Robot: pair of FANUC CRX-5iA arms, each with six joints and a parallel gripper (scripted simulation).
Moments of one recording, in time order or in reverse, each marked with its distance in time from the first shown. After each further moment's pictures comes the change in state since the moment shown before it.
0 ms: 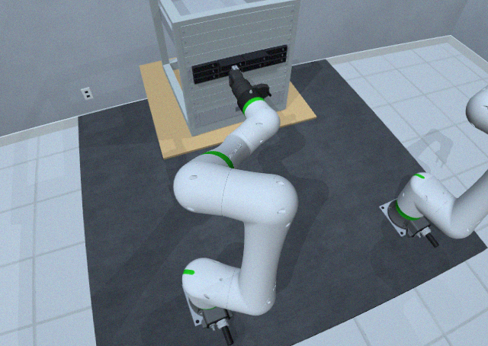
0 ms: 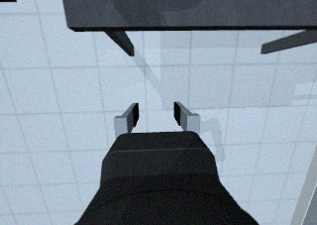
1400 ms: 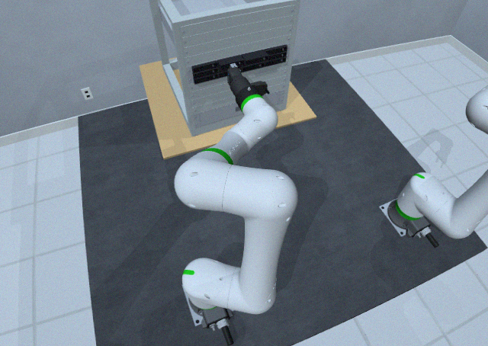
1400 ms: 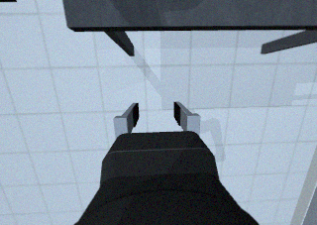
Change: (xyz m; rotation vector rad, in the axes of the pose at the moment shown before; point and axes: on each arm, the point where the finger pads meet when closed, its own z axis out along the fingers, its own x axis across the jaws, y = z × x) left arm 0.000 0.000 0.017 0.000 0.000 0.000; right arm 0.000 0.000 0.000 0.000 0.000 0.000
